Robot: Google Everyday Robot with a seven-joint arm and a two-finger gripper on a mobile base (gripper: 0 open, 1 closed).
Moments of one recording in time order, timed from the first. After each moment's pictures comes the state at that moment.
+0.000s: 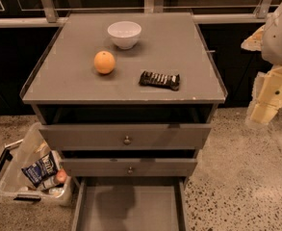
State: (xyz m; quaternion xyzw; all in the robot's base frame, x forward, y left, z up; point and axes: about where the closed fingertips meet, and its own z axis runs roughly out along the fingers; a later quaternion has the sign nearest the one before) arm 0.438 -0.216 0.977 -0.60 0.78 -0.04 0.16
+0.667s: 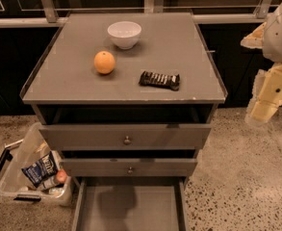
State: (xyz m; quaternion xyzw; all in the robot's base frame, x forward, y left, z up) arm 0.442 -0.216 0.980 -0.61 0.78 -0.03 0.17
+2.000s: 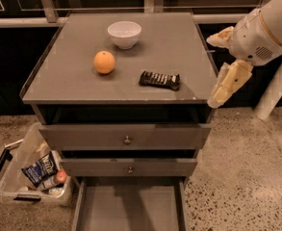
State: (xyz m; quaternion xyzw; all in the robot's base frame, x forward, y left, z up) arm 0.526 -0.177 0.944 -0.62 0.72 0.08 0.29
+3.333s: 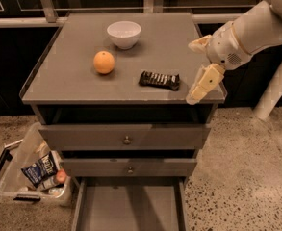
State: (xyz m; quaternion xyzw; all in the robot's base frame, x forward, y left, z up) arm 0.573 -0.148 0.908 -0.61 0.71 0.12 0.32
